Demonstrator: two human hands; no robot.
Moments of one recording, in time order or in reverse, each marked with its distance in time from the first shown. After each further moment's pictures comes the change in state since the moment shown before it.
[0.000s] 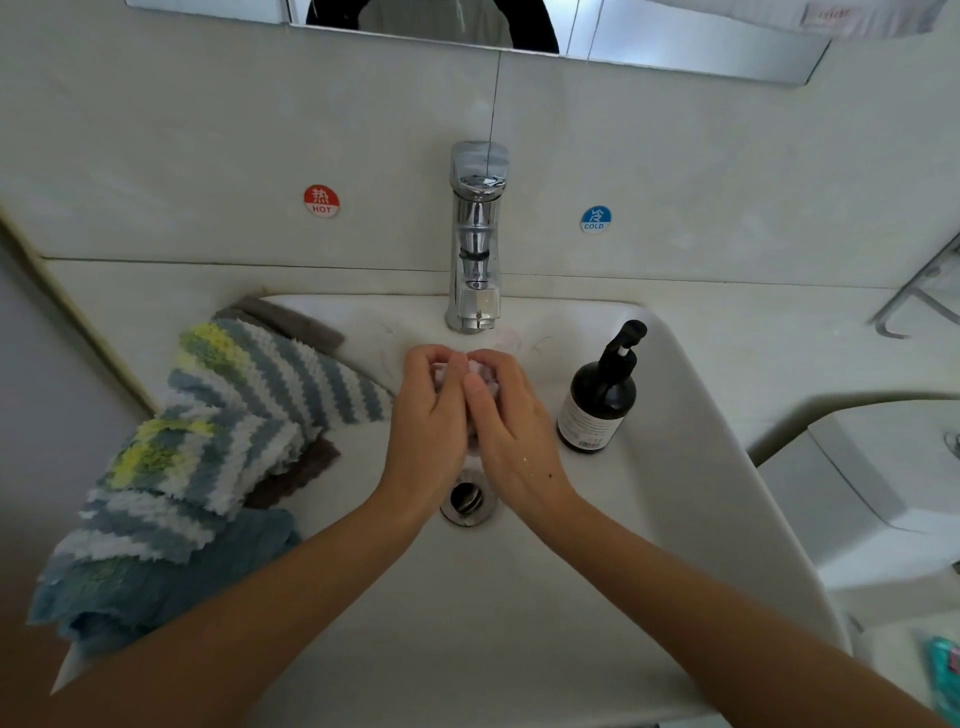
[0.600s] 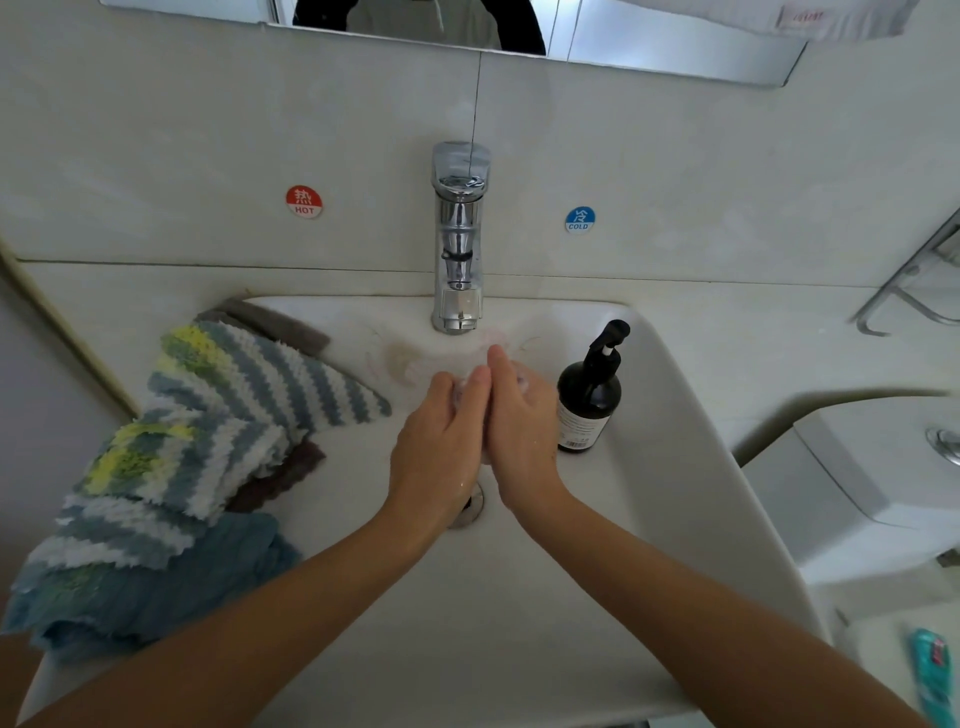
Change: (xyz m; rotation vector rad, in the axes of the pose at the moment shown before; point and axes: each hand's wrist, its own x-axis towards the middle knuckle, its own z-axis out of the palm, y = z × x) left_hand -0.013 -0.001 0.012 0.250 -0.094 -0.102; right_hand 0.012 -0.015 -0.004 0.268 0.262 0.301
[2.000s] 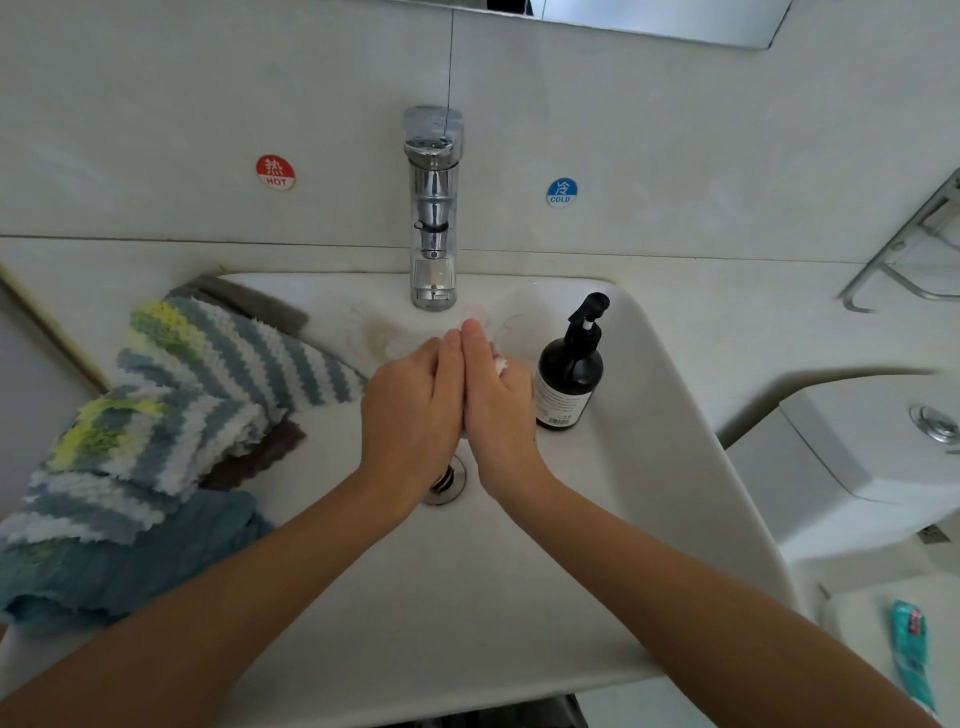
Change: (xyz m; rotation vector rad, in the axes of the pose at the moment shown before) left_hand 0.007 0.001 0.002 0.169 0.147 0.323; right_hand -0.012 -0.004 -0.005 0.150 -0.110 0.113
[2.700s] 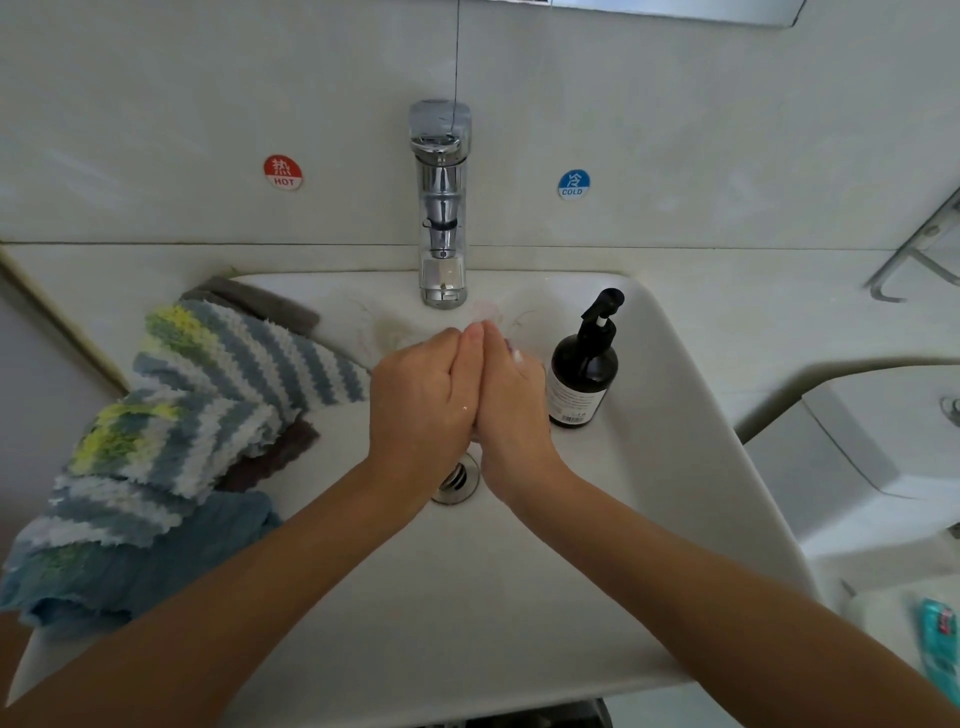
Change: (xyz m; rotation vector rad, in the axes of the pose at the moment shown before) left_hand 0.008 -0.007 -0.001 0.037 0.110 0.318; right_hand -0.001 -0.009 0.004 0.084 -0.005 0.042
